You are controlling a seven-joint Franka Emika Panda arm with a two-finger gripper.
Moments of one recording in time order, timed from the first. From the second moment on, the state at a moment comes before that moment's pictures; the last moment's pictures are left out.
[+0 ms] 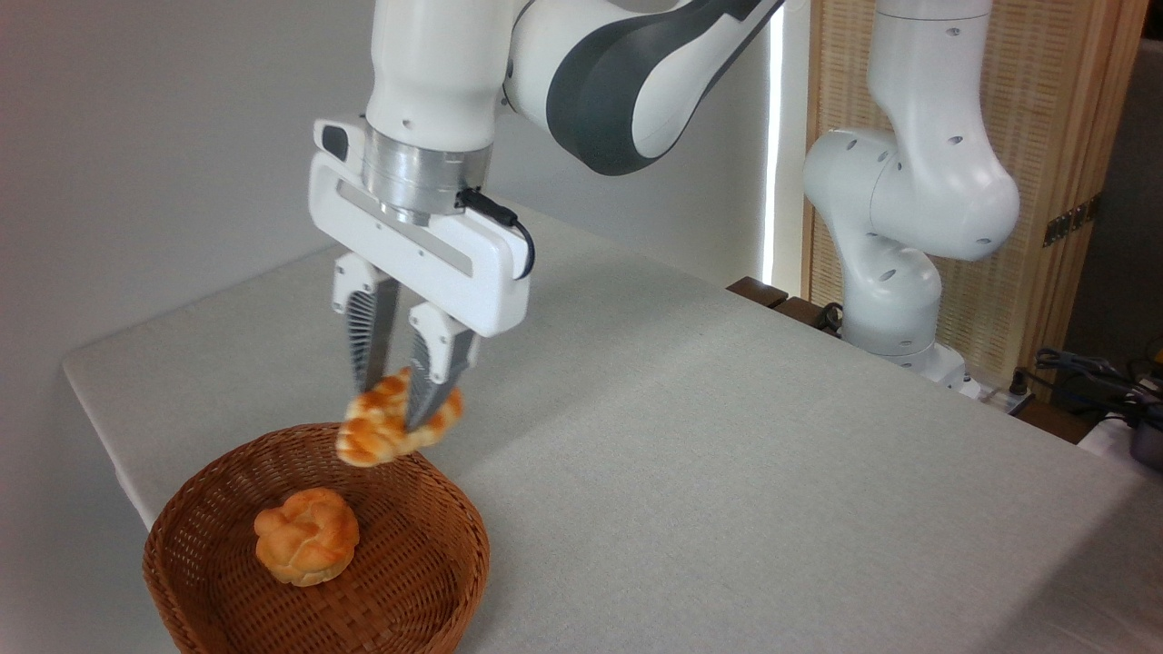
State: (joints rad) arm -0.08 -0.07 0.02 -1.99 -0.25 2.22 0.60
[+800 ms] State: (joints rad) arm -0.08 -0.01 0.01 -1.98 -0.29 2.47 0.39
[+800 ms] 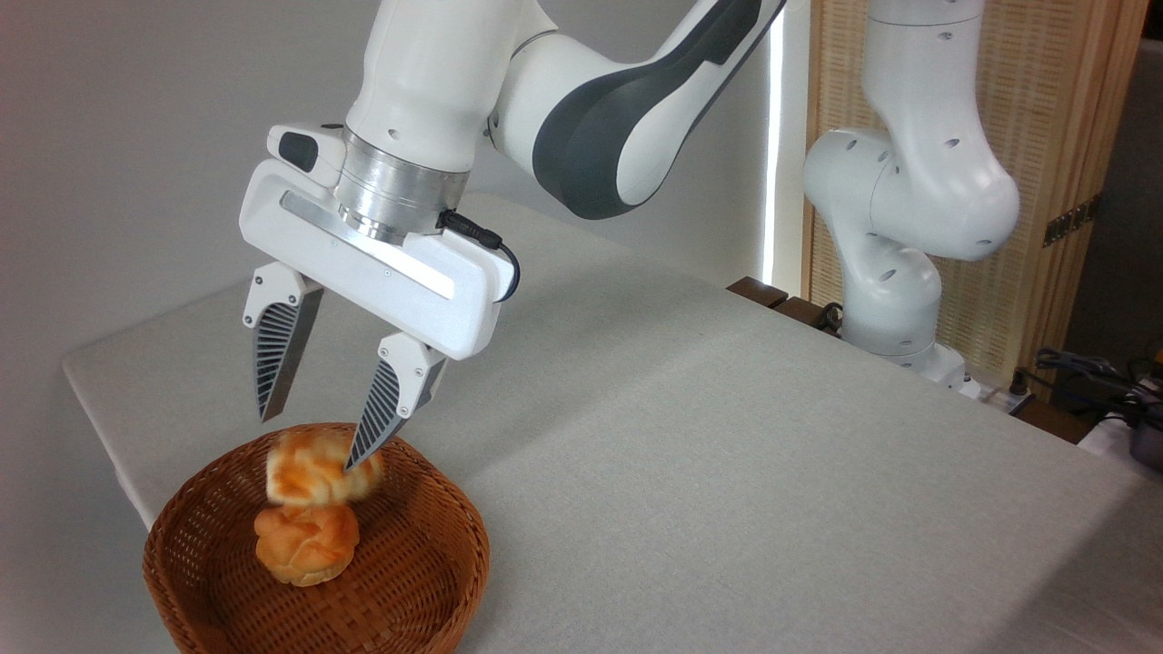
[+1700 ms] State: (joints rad) arm -0.07 -0.05 0.00 -1.85 -0.13 1.91 0.64
